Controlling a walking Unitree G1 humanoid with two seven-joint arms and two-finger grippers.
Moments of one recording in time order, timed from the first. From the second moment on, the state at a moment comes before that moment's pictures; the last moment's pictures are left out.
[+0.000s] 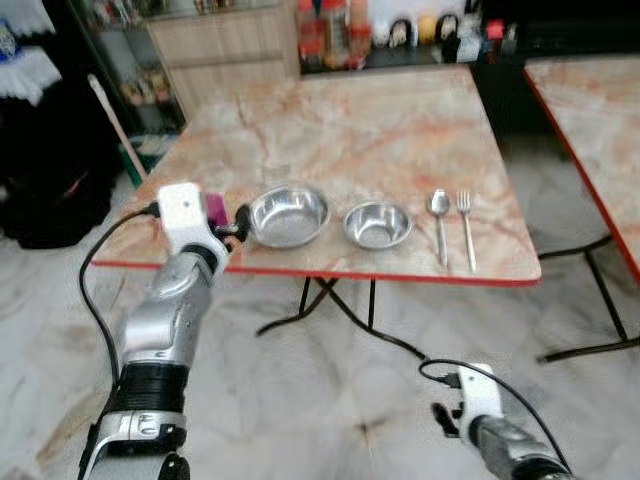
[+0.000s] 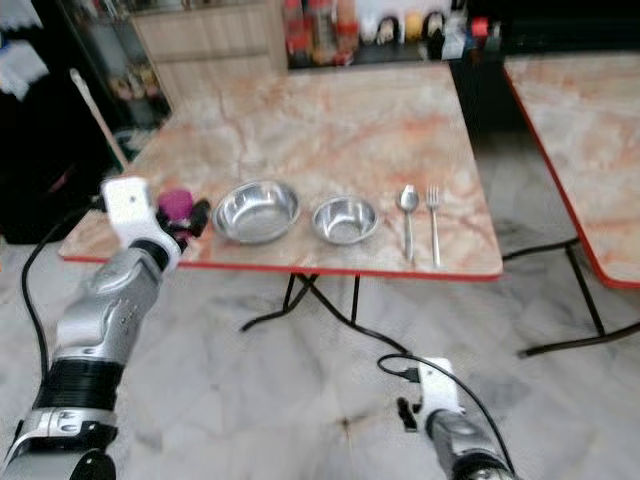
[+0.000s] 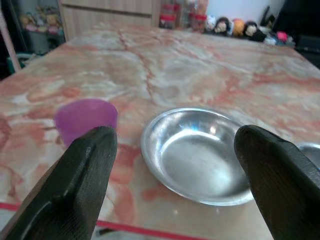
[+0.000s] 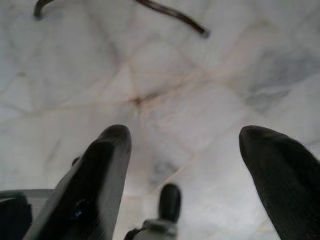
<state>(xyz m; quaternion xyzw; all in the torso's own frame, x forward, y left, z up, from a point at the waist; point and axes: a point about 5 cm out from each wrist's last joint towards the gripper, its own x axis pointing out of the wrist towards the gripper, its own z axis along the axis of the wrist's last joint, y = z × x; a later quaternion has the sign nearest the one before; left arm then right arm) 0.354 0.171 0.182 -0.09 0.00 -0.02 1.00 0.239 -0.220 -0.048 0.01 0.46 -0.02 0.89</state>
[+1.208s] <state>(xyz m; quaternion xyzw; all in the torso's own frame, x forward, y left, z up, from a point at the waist) 0.348 0.185 0.171 -0.11 0.04 0.00 0.99 0.245 -0.205 -0.046 0.02 0.46 0.00 0.89</state>
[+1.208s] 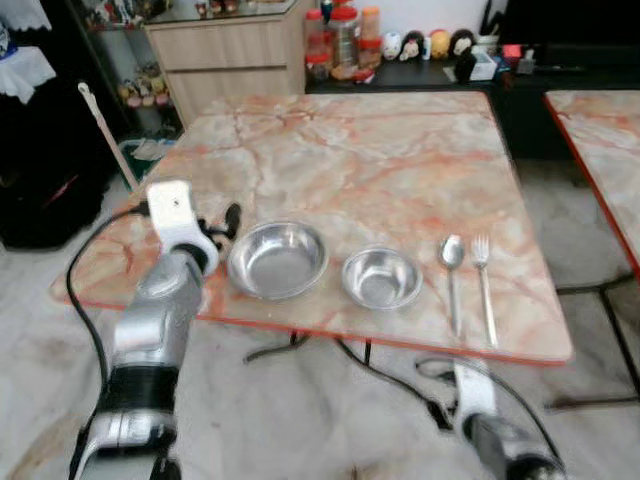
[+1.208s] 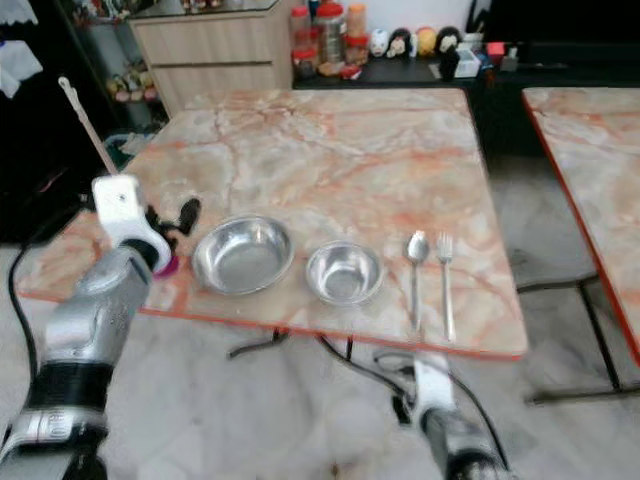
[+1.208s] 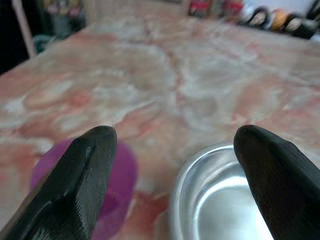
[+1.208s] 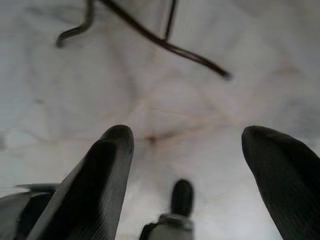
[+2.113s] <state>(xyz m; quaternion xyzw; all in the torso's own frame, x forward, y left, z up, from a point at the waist) 0.357 0.166 0.167 -0.17 0.12 -0.02 0.98 0.240 -0.211 -0.049 0.02 0.46 0.00 0.89</state>
